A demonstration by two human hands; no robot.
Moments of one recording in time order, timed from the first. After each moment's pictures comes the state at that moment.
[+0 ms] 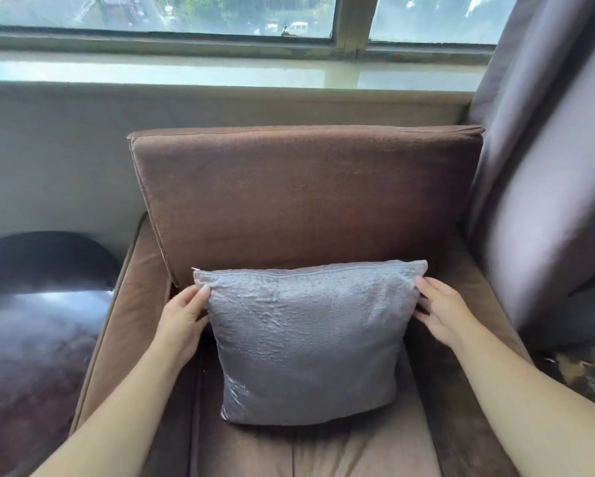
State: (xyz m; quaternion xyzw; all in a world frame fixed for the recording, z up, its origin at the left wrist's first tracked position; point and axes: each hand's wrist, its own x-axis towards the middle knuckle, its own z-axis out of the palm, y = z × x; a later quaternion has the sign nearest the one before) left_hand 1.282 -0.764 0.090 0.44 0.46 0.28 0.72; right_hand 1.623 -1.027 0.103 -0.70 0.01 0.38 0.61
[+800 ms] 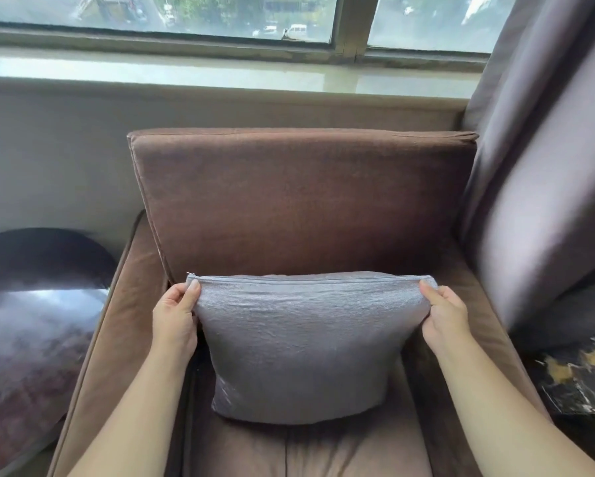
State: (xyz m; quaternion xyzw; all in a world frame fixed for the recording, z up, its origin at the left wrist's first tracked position) left_hand 1.286 -0.767 0.086 0.41 0.46 0.40 0.68; right_hand 1.608 -1.032 0.105 -0.66 0.07 0.23 0.71
